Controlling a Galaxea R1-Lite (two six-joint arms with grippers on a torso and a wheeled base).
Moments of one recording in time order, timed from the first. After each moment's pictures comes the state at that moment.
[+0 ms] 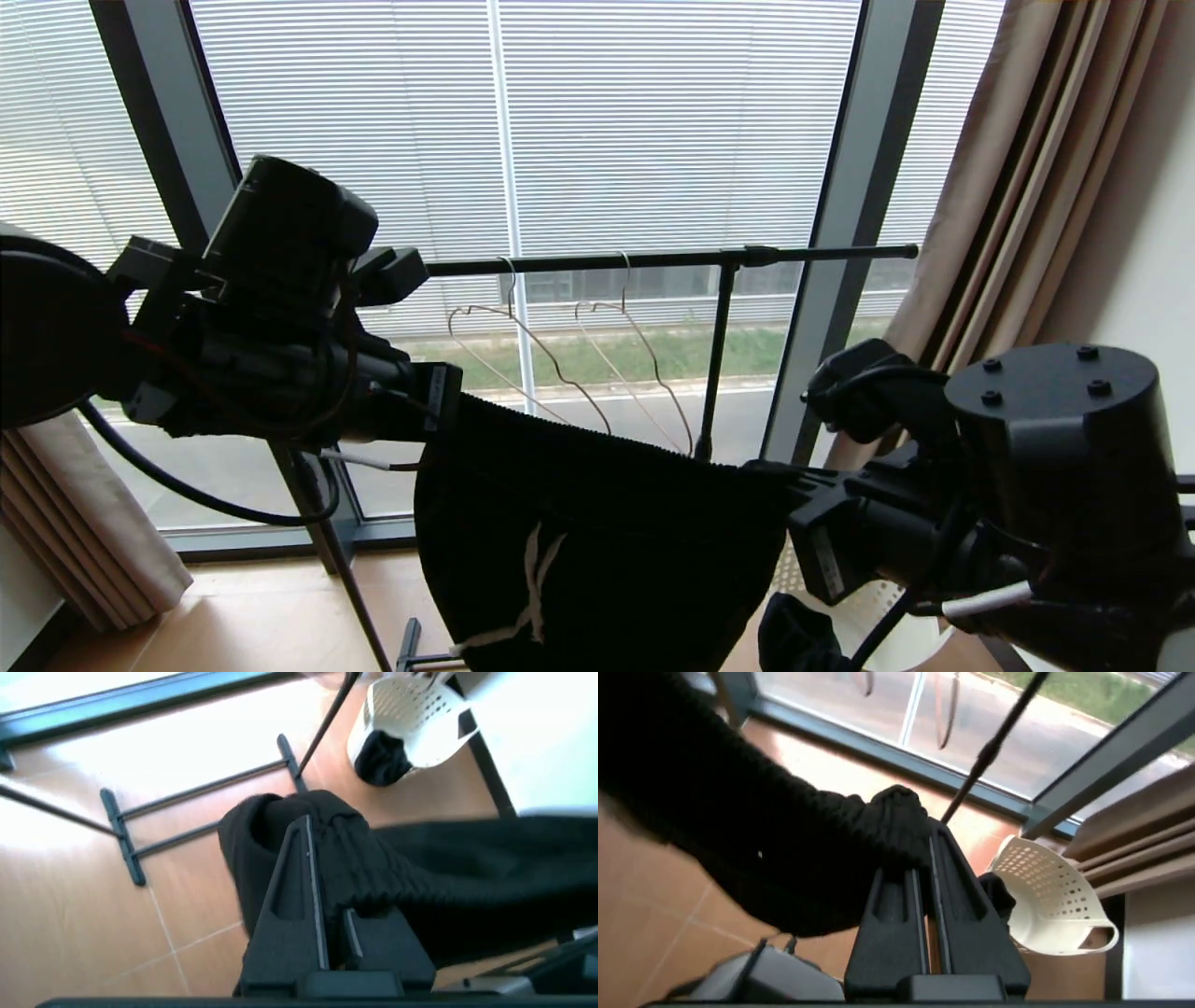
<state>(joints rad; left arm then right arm) -0.50 1.65 -1.27 0.39 0.02 -0.27 0.88 1.52 -0.77 -0.15 -0.46 0.16</state>
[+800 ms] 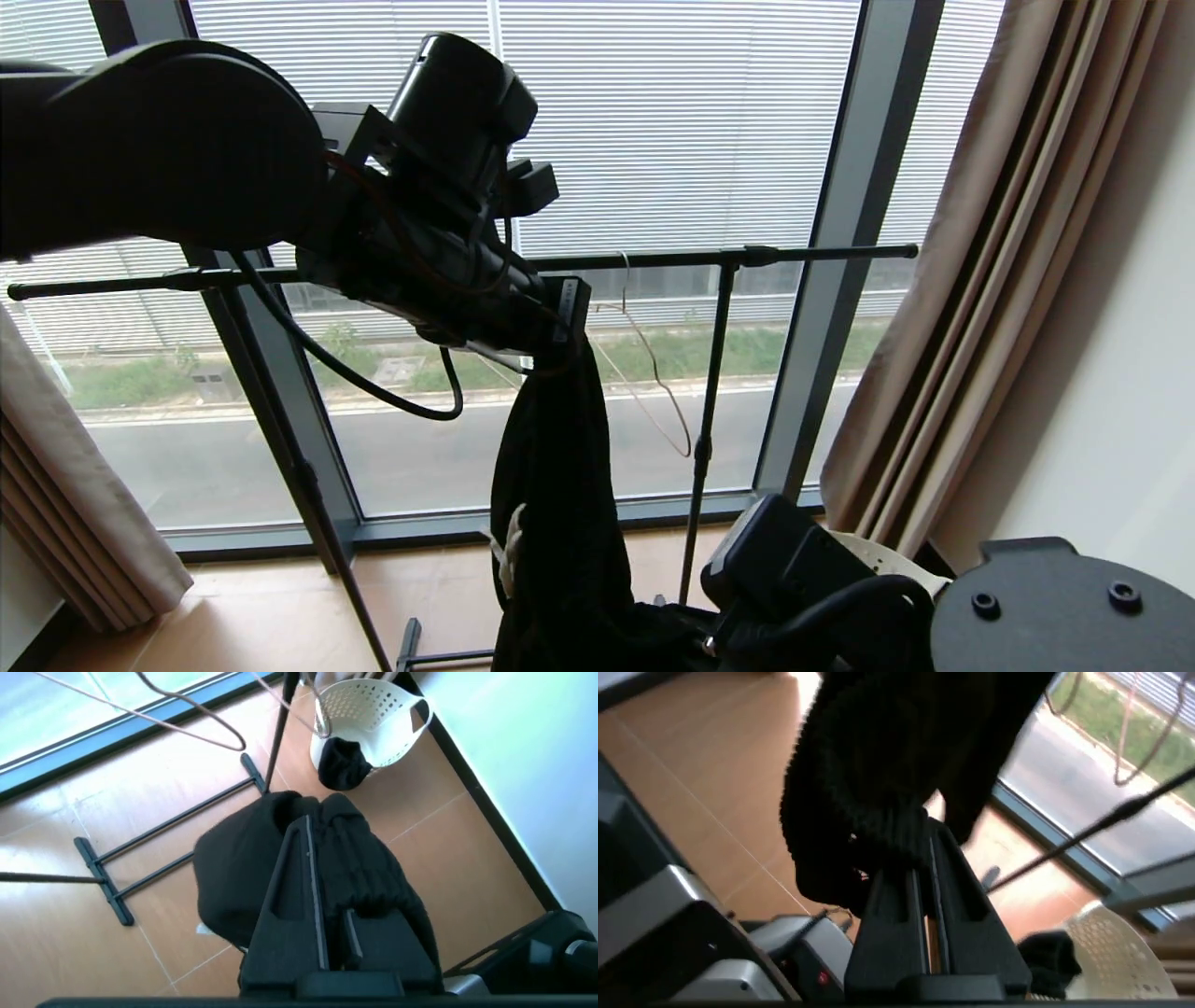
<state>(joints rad) -0.64 1.91 -1.85 0.68 0.01 -0.25 1.21 1.57 -0.71 -0.31 -0.41 0.16</state>
